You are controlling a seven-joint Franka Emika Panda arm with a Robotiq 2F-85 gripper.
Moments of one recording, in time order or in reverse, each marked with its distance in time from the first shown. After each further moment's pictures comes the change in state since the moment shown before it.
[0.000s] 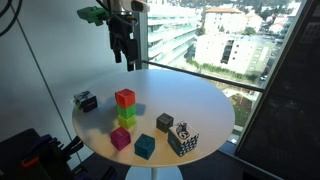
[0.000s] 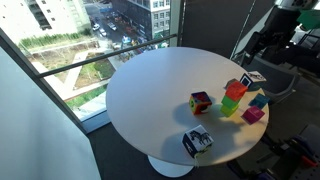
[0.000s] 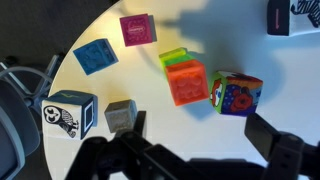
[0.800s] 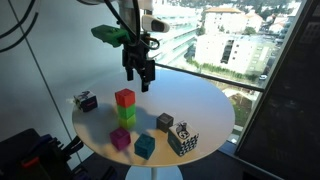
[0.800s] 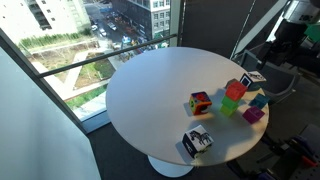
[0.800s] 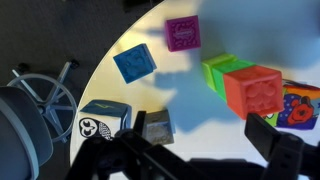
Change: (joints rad) arm -0.064 0.075 -0.102 -0.030 -0.034 0.065 -0.143
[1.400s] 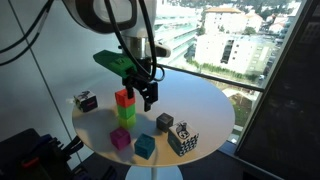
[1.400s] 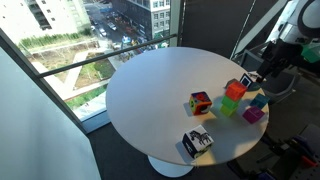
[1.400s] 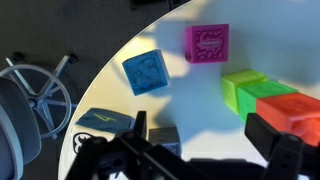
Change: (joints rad) arm -0.012 0.077 -0.034 -0.089 -0.001 0.163 -0.146
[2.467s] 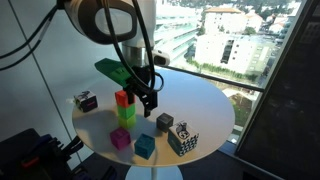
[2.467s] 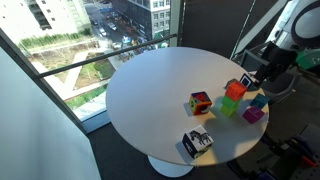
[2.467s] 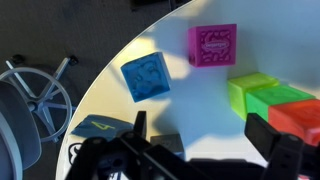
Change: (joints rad) arm 0.000 0.046 0.000 -0.014 0.004 0.056 0.007
